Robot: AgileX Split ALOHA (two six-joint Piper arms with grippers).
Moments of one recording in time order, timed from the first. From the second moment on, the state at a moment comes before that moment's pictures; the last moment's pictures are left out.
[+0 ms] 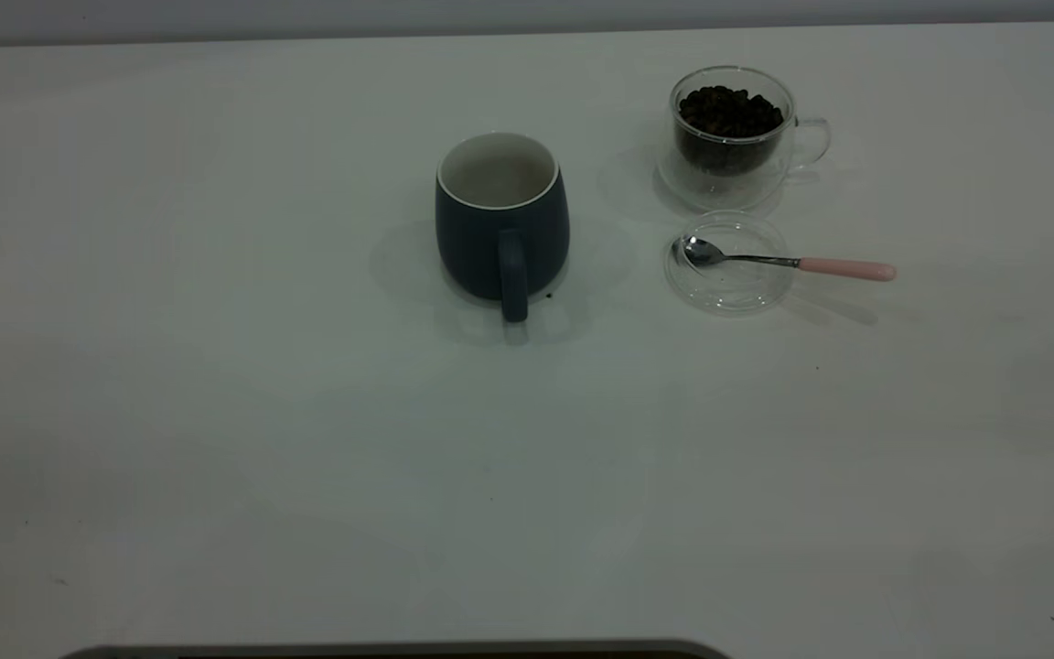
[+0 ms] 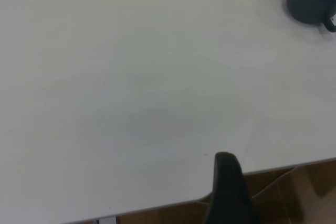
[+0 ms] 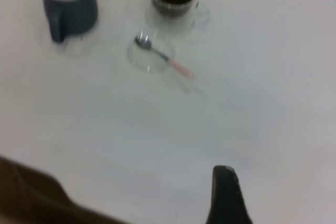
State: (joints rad) left arm -0.05 -0.02 -0.49 -0.08 1.14 0.11; right arm 0.03 0.13 -0.56 0.18 1.11 -0.33
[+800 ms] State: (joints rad) left arm -0.05 -0.02 -0.49 -0.08 1.14 0.11; right arm 0.03 0.03 -0.49 0.11 1.16 -0.17
